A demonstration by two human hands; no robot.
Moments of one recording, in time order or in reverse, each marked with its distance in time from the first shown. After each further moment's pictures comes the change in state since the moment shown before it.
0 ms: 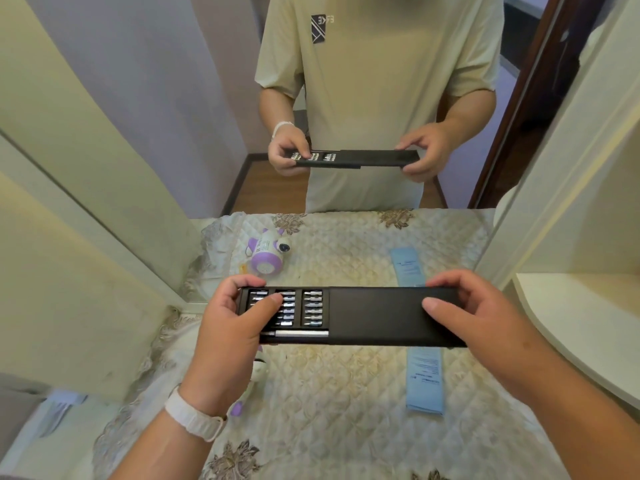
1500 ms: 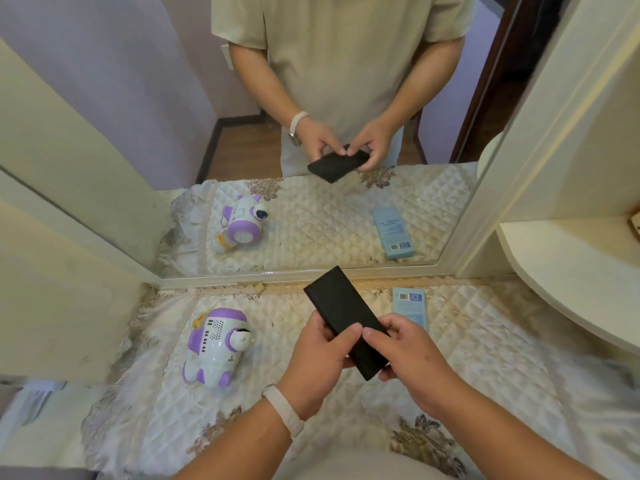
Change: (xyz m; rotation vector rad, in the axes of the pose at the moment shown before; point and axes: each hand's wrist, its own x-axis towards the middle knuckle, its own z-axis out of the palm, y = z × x) left_hand -0.039 -0.115 0.060 0.082 -0.324 -0.399; right_hand -0.022 0.098 0.080 0.174 -0.015 0.418
